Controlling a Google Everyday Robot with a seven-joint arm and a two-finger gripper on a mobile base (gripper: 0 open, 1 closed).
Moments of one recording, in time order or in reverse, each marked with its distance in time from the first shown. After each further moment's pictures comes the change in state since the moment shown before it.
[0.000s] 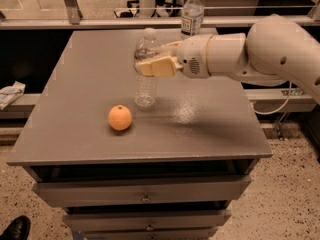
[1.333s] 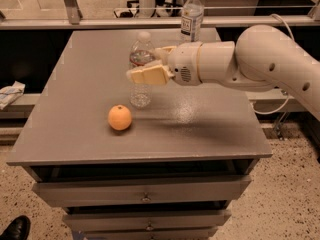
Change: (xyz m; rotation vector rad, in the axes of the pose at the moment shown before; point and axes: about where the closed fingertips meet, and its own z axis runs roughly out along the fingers) arm 0.009 0.021 0.017 -0.061 -0.011 -0.036
